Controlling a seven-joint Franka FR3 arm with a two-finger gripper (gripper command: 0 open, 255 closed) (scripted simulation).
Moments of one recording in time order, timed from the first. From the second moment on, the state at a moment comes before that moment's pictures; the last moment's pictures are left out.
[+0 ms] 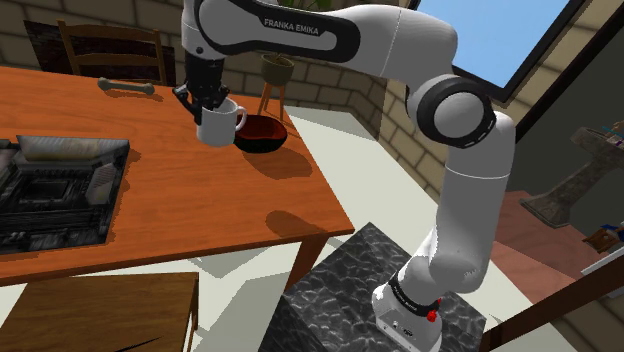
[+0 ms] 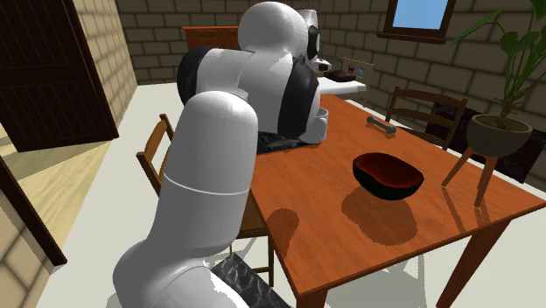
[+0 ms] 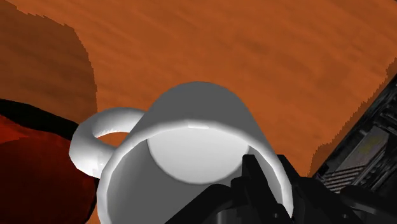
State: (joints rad) arm 0.15 0.42 0.40 -1.30 -0.21 1.76 0.47
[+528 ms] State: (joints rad) arm 0.03 0.45 0.36 -1.23 -0.19 1.73 0.31
